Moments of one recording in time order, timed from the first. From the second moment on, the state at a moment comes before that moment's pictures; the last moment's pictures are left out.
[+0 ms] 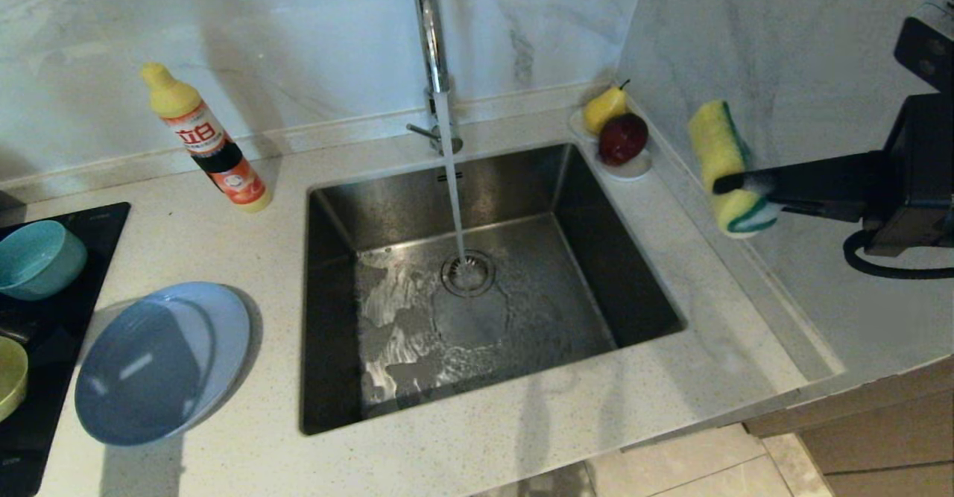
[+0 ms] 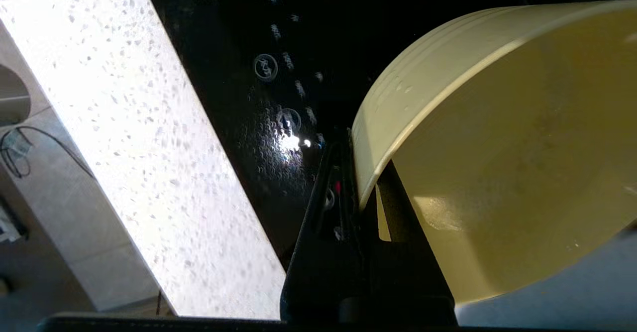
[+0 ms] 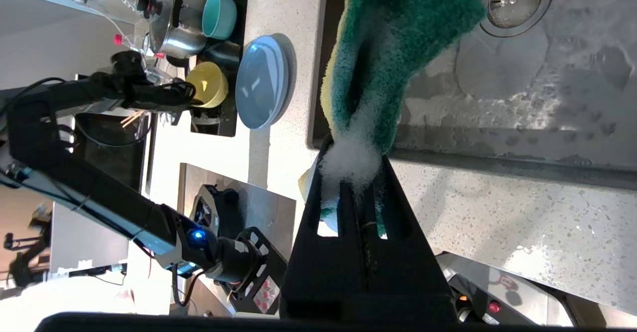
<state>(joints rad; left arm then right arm) 0.92 1.80 -1.15 0.30 0.01 -0.55 0.47 1.29 -1.26 0.16 0.43 0.54</state>
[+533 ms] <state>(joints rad) 0.92 1.85 -1.14 0.22 -0.13 -0.54 0.48 1.29 -1.25 0.16 0.43 0.54</state>
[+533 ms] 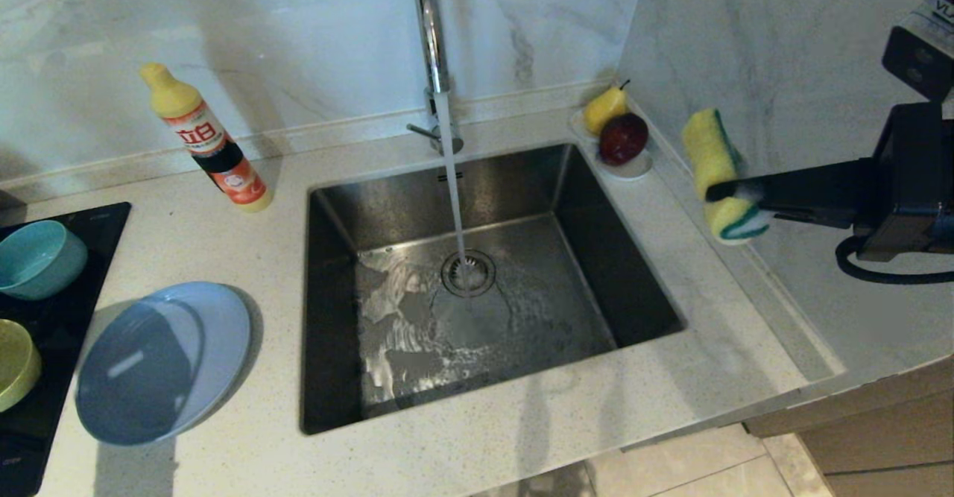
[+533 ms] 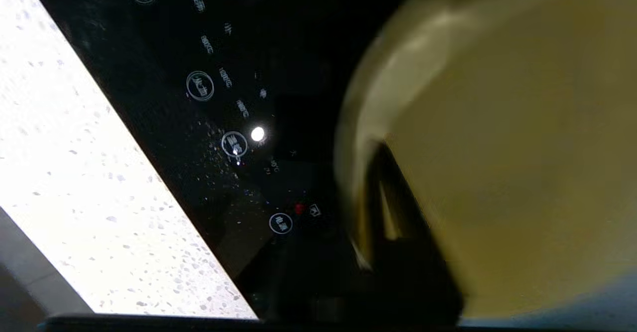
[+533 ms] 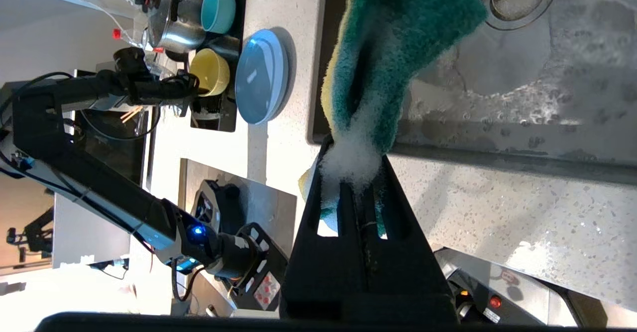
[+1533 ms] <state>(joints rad) 0.91 1.58 -1.32 0.60 -0.36 -0.35 0.48 1.29 -1.25 0.16 0.44 0.54</state>
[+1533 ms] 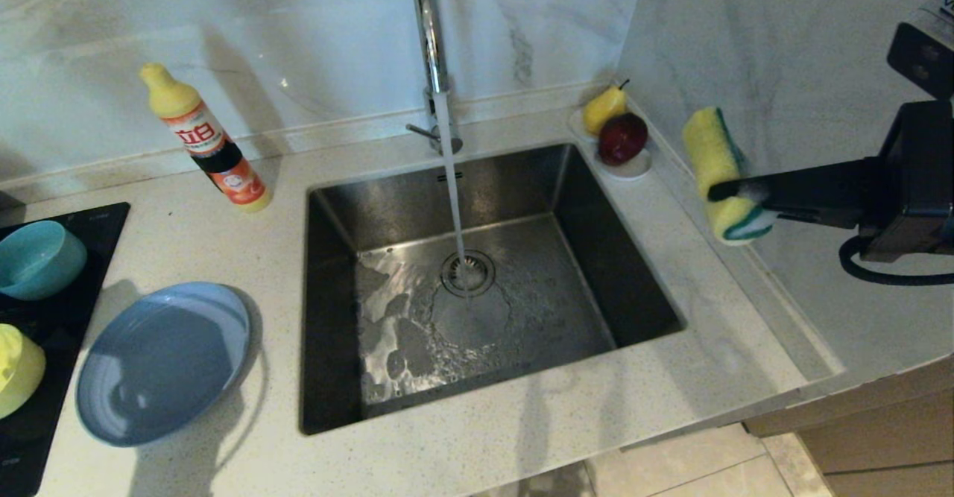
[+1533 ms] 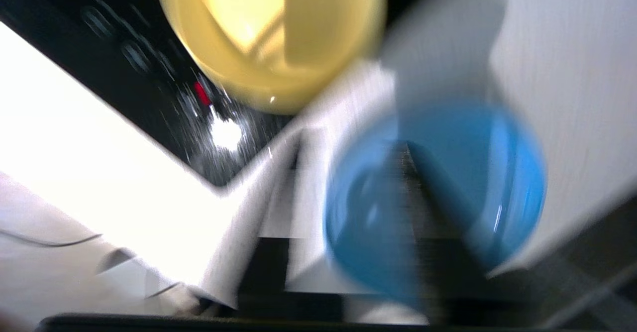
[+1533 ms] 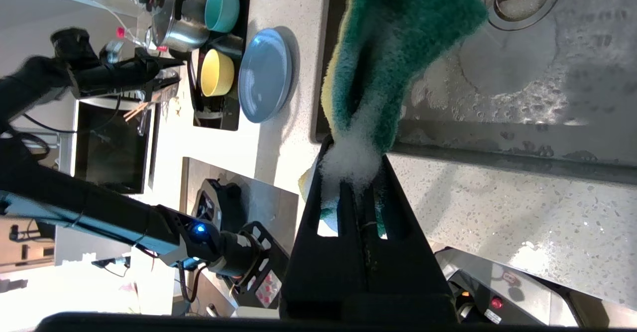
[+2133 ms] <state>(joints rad) 0.72 1.42 -1.01 0.63 -0.32 -0.09 0.48 1.29 -1.25 0.16 0.44 0.54</state>
